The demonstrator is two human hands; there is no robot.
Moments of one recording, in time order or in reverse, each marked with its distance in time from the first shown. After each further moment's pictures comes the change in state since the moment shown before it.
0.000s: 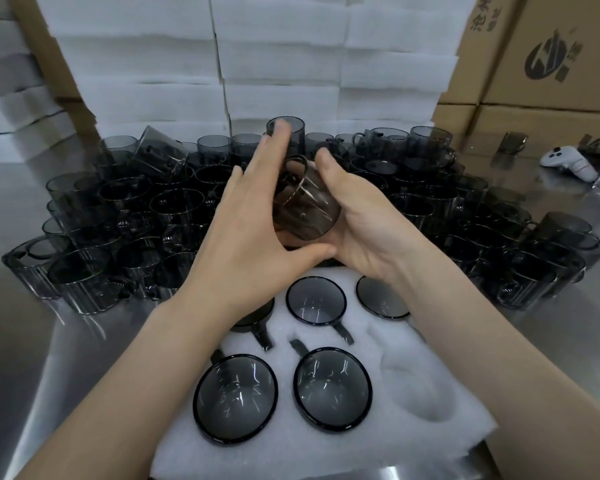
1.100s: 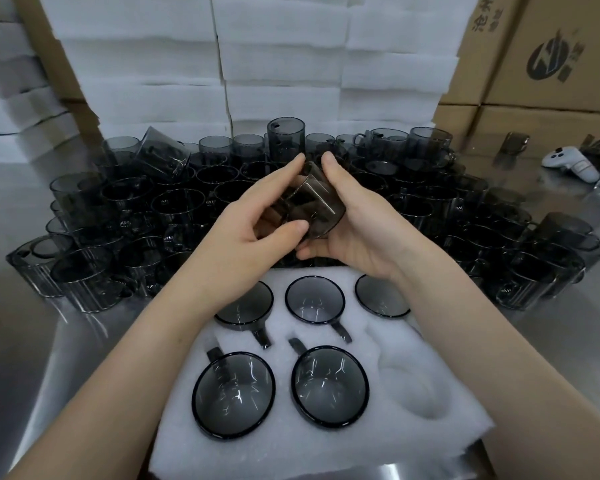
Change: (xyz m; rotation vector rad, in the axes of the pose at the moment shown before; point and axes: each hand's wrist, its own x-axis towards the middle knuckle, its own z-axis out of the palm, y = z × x) left_hand -0.001 -0.015 -0.005 -0.376 -0.166 -0.092; right_hand -0.001 -0.001 -0.010 -0.183 0.102 0.152
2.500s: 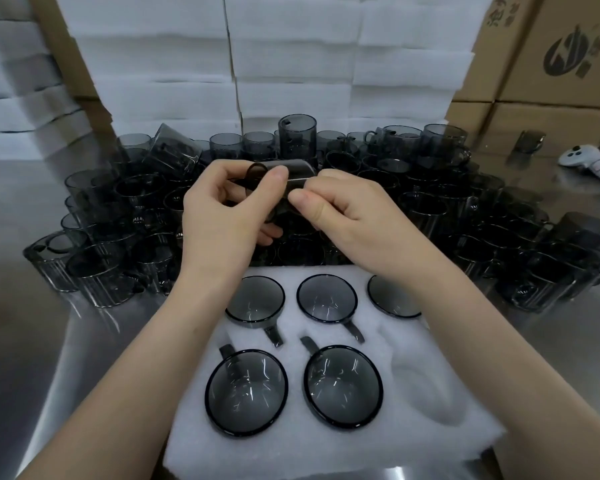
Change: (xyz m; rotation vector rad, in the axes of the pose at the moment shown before) left_hand 0.006 0.000 0.000 -0.218 0.560 -0.174; right_hand -0.012 -0.005 0.015 -1.066 0.106 -0.563
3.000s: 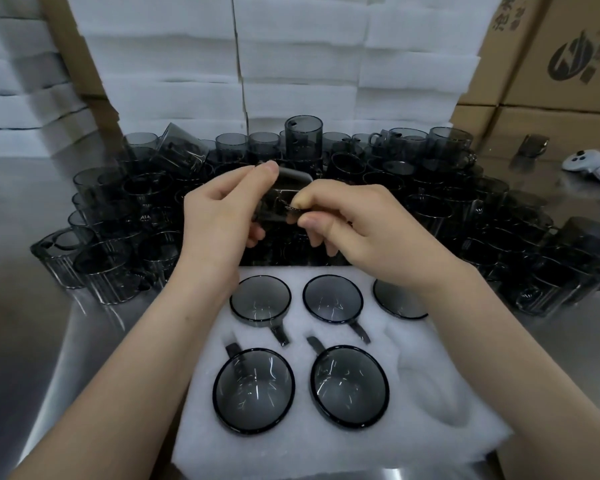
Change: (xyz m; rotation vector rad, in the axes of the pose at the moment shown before) left_hand 0.005 0.003 -0.005 -0.075 -0.001 -0.167; right_hand -0.005 -0.002 -0.006 -0.028 -0.092 -0.119
